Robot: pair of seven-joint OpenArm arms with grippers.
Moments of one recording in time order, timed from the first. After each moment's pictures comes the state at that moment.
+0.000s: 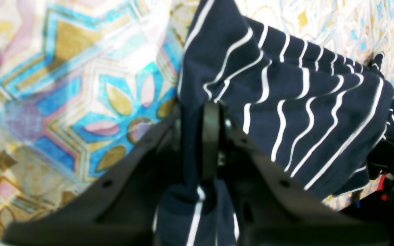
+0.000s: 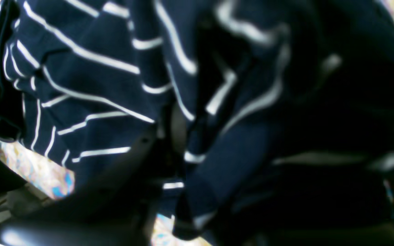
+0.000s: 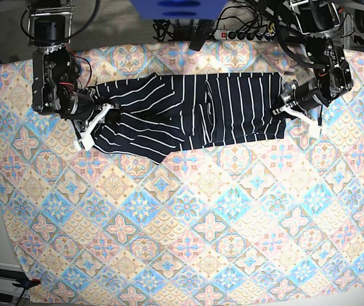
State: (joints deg) left arm 9.5 -11.6 -24.4 77.3 -43.6 -17.3 57.1; right arm -4.5 14.9 4.9 73.2 37.3 26.4 -53.8
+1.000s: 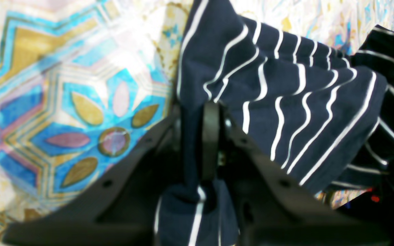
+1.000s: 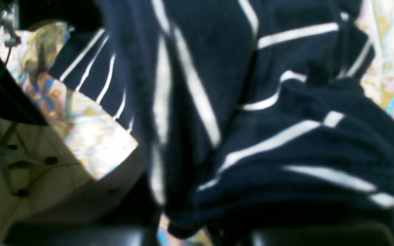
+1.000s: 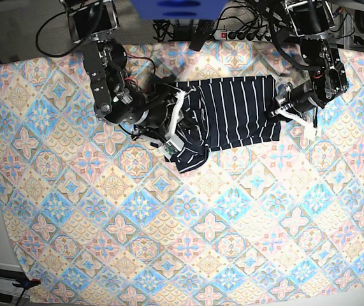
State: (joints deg) left arm 8.4 -9.6 -24.3 77.0 -43.3 -17.3 57.1; right arm -5.0 2.9 -15.5 95.4 19.2 26.4 -55.9
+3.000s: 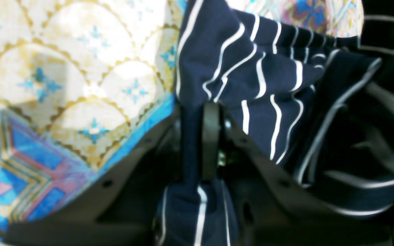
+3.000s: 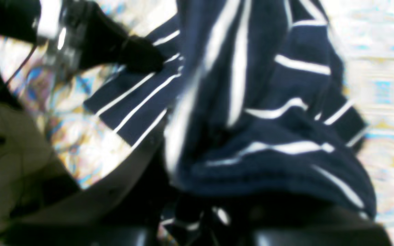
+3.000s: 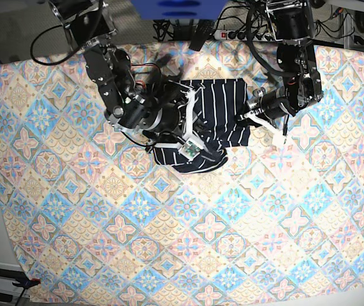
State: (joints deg) left arm 5.7 -3.5 -18.1 77.0 -38.6 -17.2 56.9; right arm -0.7 5.6 -25.9 98.4 16.3 26.6 -55.8
